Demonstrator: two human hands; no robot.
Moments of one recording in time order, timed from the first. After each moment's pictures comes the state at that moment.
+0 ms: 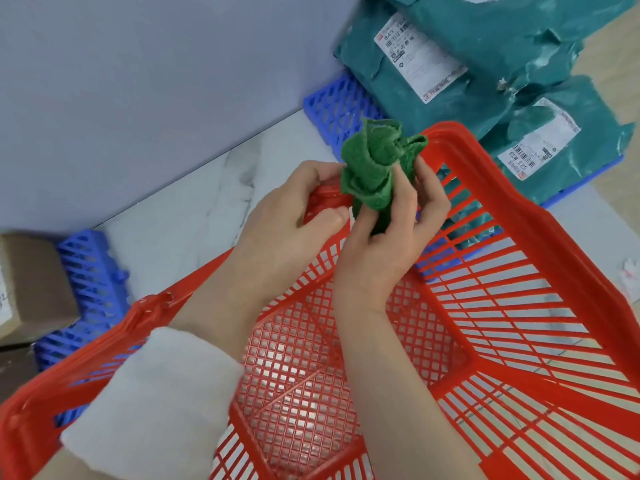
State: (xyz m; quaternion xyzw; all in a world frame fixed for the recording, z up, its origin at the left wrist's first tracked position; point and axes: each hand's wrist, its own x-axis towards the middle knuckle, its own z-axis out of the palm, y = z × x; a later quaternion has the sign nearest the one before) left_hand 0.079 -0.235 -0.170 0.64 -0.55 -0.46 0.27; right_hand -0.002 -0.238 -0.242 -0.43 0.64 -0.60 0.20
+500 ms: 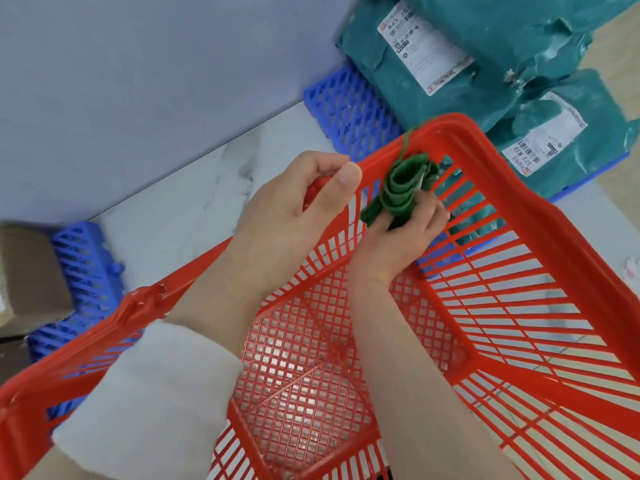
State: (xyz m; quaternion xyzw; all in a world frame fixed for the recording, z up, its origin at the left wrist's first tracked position) left_hand 0.075 -0.234 -0.163 0.67 -0.53 -0.45 0.27; right_hand -0.010 -0.256 -0.284 -0.35 0.73 -0.55 0.19
